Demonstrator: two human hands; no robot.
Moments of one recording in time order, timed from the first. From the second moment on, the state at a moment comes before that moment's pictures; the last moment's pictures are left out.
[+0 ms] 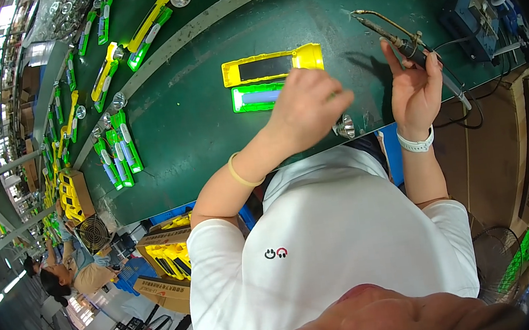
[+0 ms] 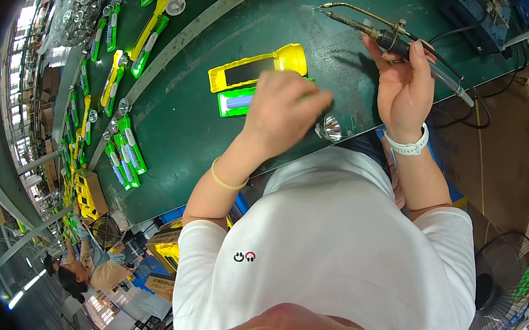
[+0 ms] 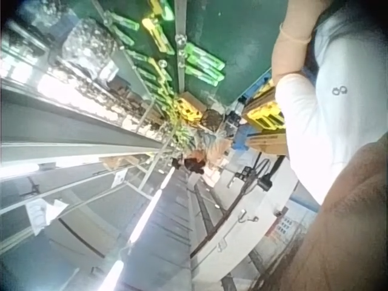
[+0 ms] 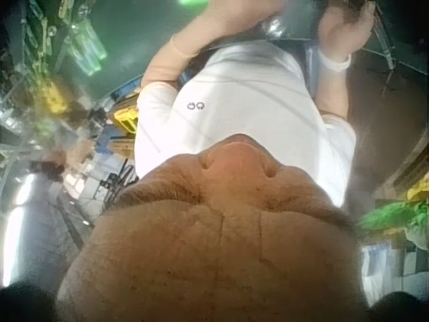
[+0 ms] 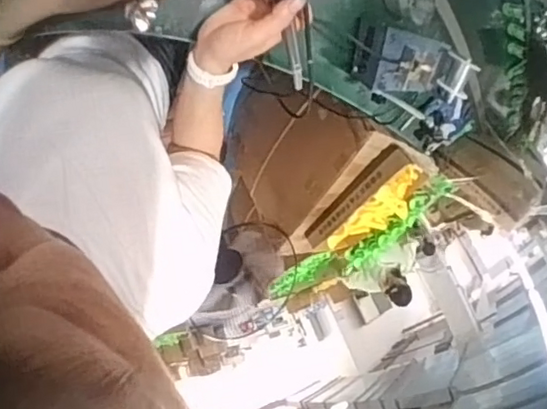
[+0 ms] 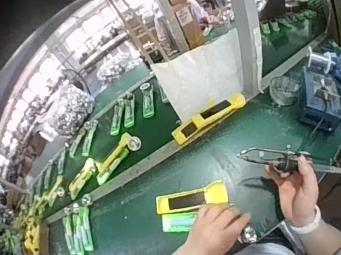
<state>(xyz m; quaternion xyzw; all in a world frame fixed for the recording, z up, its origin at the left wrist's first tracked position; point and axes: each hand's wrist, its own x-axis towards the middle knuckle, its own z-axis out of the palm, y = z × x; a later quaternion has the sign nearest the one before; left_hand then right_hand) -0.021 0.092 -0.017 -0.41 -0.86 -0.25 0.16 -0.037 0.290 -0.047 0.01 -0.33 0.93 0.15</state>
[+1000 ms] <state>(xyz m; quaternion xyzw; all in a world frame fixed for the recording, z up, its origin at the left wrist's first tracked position) -0.048 0.047 -0.016 -0.22 -0.96 -0.17 0.06 -0.052 0.274 -0.068 0.12 -0.61 0.78 -0.06</state>
